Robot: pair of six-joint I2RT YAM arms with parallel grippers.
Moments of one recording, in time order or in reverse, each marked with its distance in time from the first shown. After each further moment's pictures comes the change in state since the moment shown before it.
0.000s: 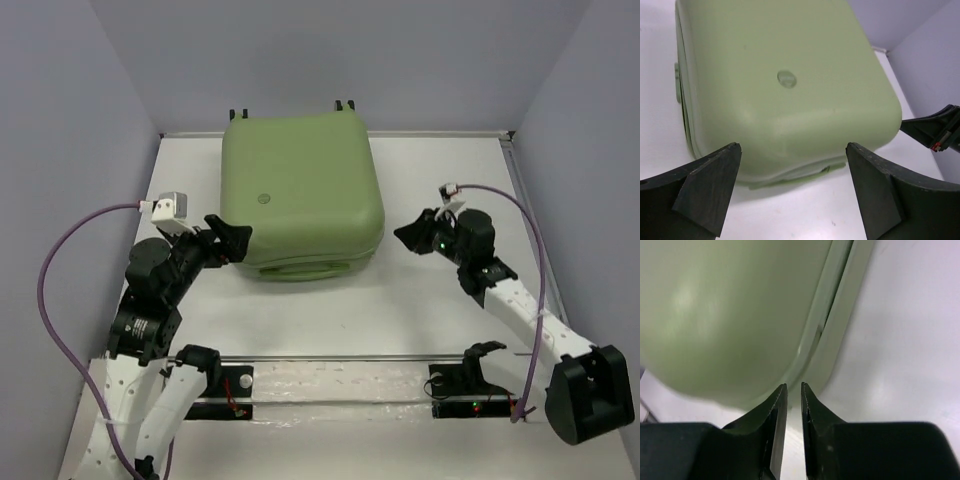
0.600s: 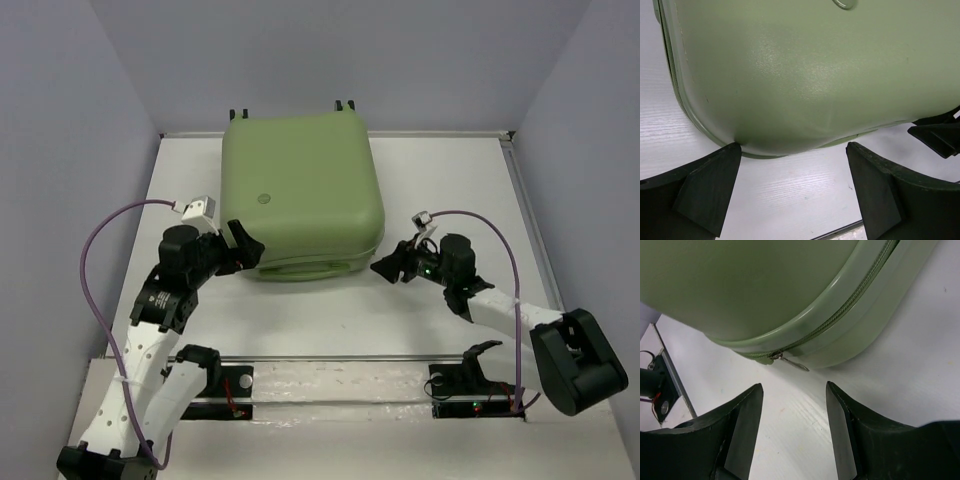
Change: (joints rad) left arm -0.006 0.060 -0.156 -0.069 0.066 0.001; right arm 0.084 0.051 -0.374 0.450 -0.227 0.011
